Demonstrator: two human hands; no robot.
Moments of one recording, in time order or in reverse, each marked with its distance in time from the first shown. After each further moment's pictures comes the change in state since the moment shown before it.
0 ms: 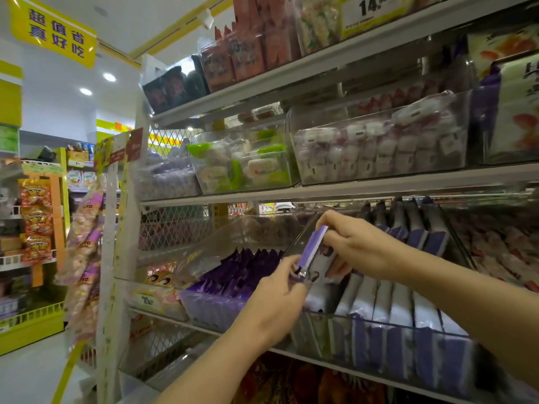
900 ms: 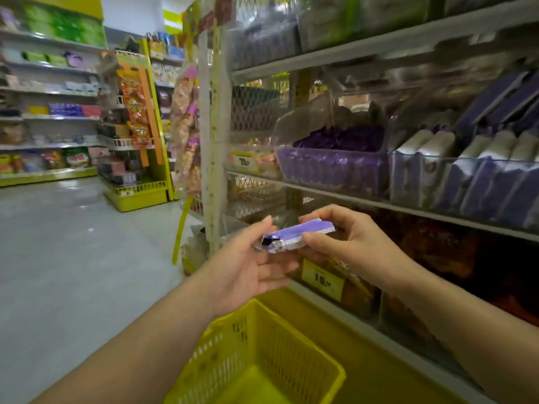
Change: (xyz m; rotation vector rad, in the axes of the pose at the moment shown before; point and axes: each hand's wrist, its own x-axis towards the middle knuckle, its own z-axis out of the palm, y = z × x) left_hand -0.218 -0.080 -0.059 -0.918 0.102 -0.724; right_hand -0.121 -0.038 0.212 0.746 -0.271 0.025
